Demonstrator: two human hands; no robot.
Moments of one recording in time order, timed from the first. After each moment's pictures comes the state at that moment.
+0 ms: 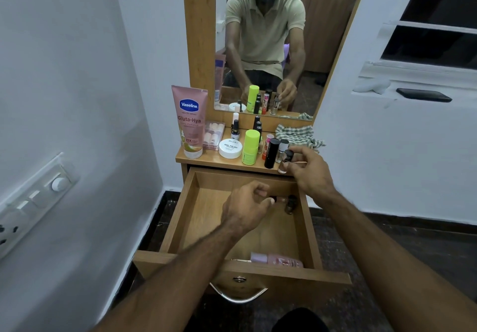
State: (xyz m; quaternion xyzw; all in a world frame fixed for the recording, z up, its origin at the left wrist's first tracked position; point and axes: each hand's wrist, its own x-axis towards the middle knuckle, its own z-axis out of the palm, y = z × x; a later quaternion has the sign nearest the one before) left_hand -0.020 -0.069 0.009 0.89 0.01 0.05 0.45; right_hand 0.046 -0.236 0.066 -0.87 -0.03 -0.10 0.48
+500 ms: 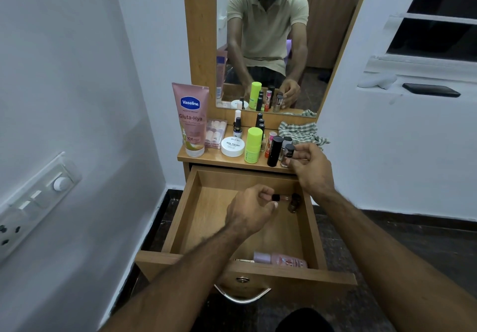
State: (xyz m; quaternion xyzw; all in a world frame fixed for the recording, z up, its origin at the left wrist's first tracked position) left_hand -0.020 -0.072 0.000 0.89 0.02 0.02 0.45; right_hand 0.057 -0.231 0.052 -0.85 -0.01 -0.13 0.52
